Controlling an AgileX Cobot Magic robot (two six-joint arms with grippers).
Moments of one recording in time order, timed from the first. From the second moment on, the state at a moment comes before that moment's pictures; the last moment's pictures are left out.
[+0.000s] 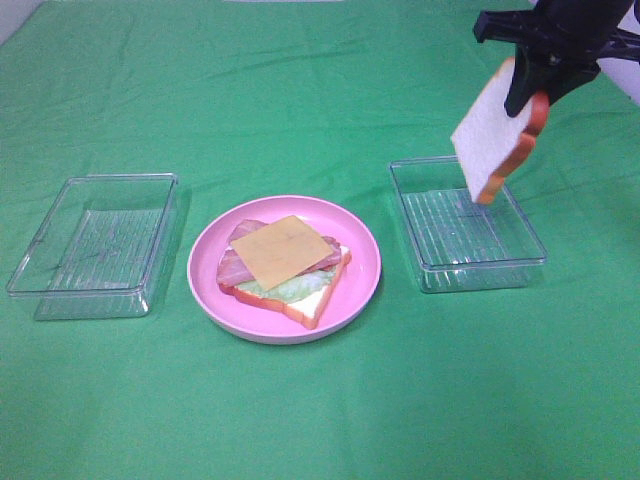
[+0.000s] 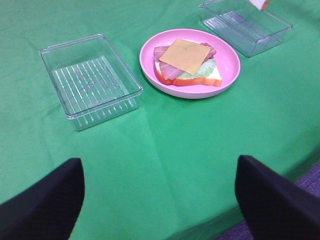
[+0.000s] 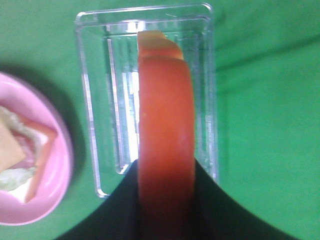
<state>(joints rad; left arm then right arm) -0.56 0.00 -0.50 0.01 1.06 -0.12 0.13 1.98 -1.79 0.21 1.21 0.04</state>
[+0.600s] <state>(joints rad) -0.56 0.00 -0.50 0.01 1.06 -0.12 0.14 1.92 -1.51 1.06 1.17 -0.40</state>
